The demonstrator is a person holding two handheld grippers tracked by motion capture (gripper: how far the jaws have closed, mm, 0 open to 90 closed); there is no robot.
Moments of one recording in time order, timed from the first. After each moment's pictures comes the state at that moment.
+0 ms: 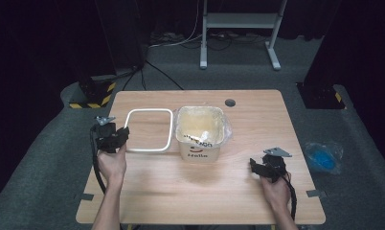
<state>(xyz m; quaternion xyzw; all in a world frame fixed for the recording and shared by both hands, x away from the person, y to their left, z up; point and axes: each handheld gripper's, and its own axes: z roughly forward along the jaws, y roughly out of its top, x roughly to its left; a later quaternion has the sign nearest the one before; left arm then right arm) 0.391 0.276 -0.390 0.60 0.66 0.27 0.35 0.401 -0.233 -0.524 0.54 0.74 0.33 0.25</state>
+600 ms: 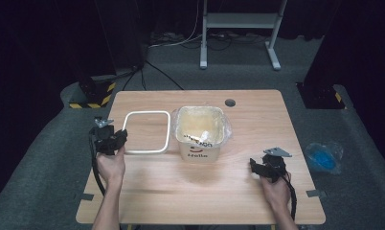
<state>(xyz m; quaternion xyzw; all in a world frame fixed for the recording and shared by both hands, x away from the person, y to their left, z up) 0.390 0.282 -0.401 0.60 0.67 0.27 0.34 0.401 -0.233 -0.524 0.54 0.74 0.33 0.25</state>
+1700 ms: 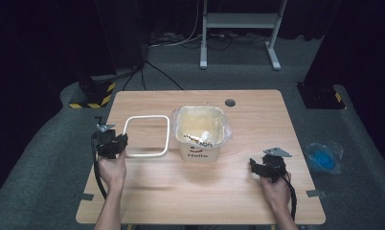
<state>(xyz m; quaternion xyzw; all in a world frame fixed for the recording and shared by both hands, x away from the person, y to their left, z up) 0.391 0.283 -0.422 0.60 0.68 0.27 0.33 0.401 -0.233 -0.524 0.54 0.74 0.33 0.25</state>
